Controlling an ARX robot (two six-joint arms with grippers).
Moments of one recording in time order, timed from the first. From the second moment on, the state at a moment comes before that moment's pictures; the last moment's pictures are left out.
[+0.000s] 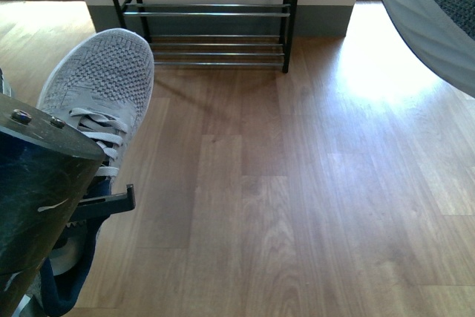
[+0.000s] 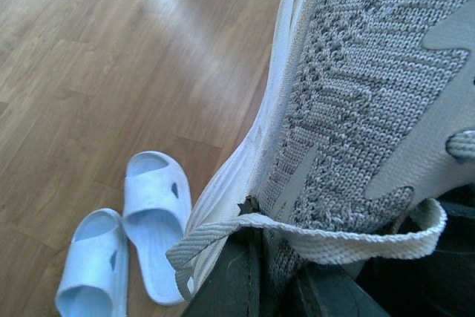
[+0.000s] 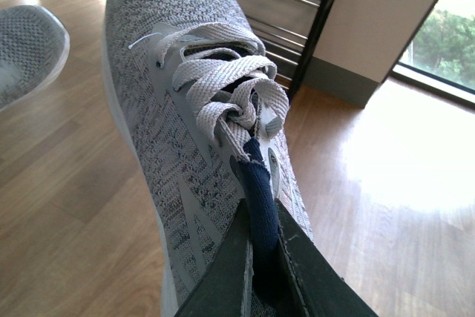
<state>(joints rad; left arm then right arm) -0.62 1.66 0.46 0.28 -0.81 -0.61 -0.01 0.46 0.30 -0.05 -0.37 -0.31</state>
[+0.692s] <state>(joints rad) -0.62 1.66 0.46 0.28 -0.81 -0.61 -0.01 0.46 0.30 -0.05 -0.36 -0.31</state>
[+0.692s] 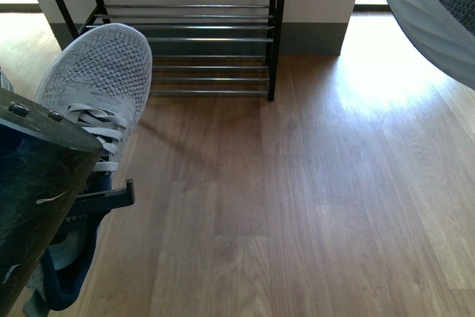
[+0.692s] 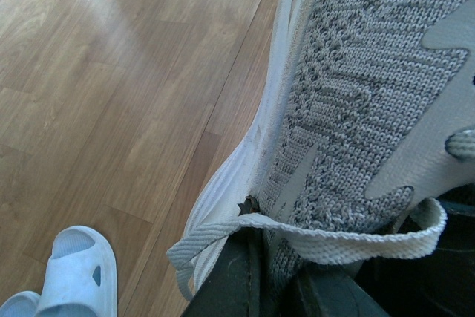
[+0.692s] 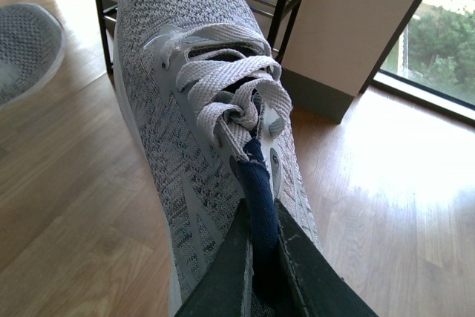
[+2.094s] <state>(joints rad) -0.62 1.66 0.46 0.28 -0.81 -0.61 -0.01 0.46 0.30 -0.05 -0.36 -0.31</state>
